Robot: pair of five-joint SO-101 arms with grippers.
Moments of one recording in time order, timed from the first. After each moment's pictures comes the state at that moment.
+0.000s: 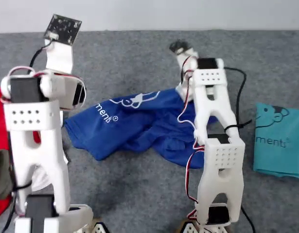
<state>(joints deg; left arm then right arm) -5.1 -11.8 -13.8 99.4 -6.8 -6.1 43.9 -43.4 81.1 26.4</state>
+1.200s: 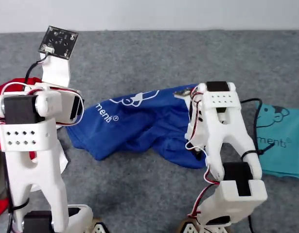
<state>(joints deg) -5.3 -20.0 -6.4 99.4 -6.9 -5.5 7.6 8.9 100.5 26.2</state>
